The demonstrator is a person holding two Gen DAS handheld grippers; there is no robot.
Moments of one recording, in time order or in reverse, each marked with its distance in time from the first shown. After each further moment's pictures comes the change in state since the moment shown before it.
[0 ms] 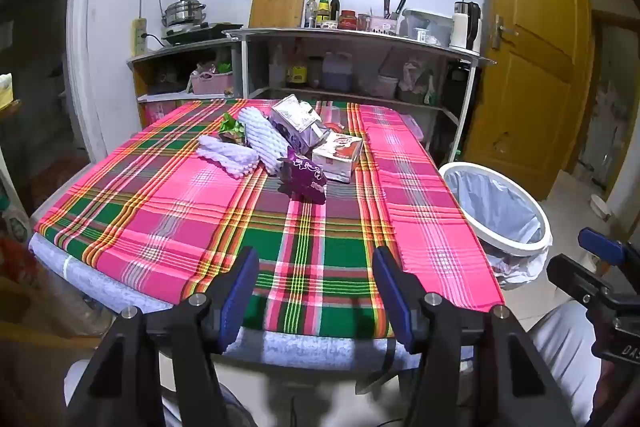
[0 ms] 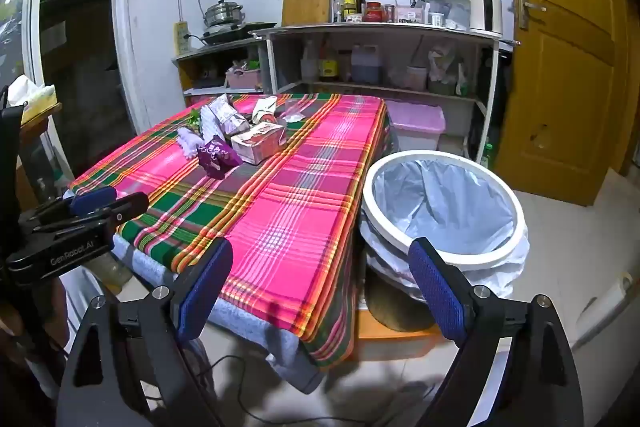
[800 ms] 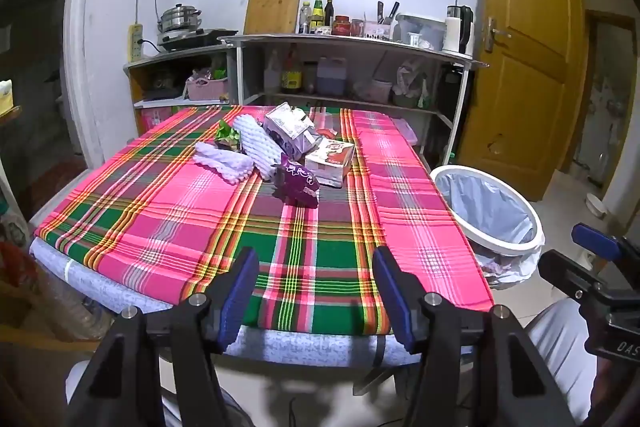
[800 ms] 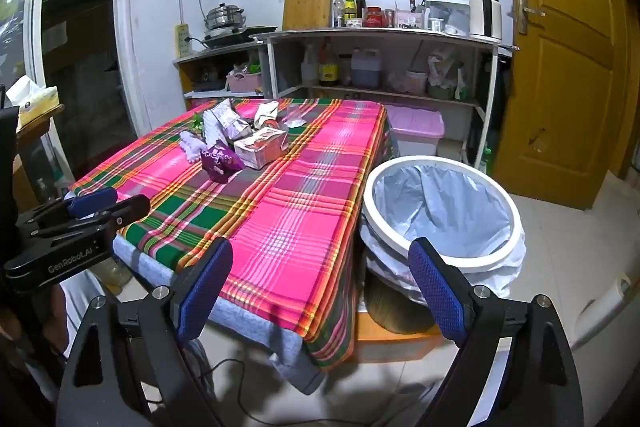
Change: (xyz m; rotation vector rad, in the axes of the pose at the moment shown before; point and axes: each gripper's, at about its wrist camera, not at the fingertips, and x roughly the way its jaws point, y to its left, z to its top) left arm -0.014 -0.008 0.001 0.022 -0.019 -0.004; right arm -0.009 0.003 0.003 -0.001 -0.016 0.002
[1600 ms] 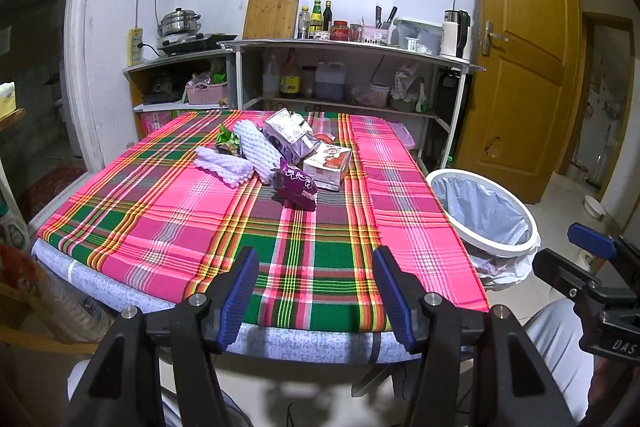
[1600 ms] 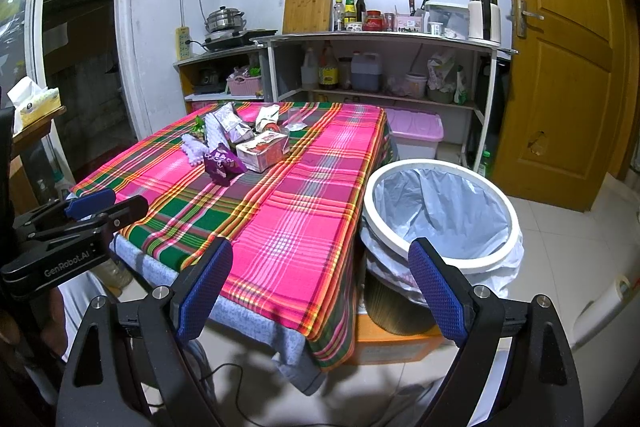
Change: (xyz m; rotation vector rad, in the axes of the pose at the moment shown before) left arm -0.009 -0.007 0.004 0.004 -0.013 -0.004; right arm -0.005 0.003 0.002 -0.002 -0.009 0.000
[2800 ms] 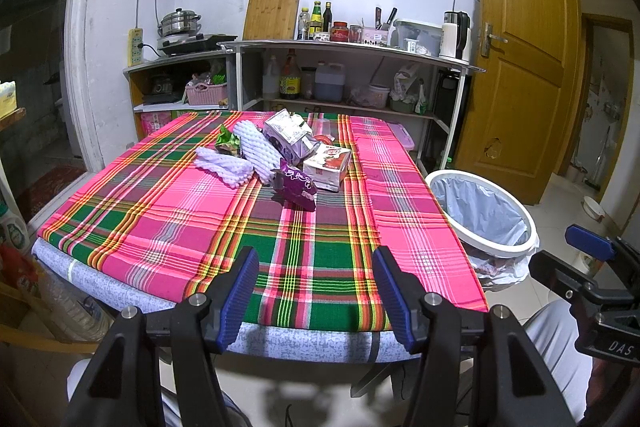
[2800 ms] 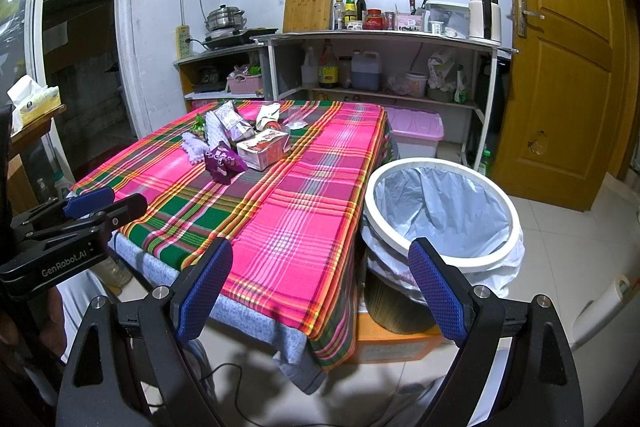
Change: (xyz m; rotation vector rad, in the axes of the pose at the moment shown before) left arm 0.002 0.006 -0.003 -0.003 -0.001 -0.001; right arm 0.000 0.001 -0.001 0.000 0.001 0.000
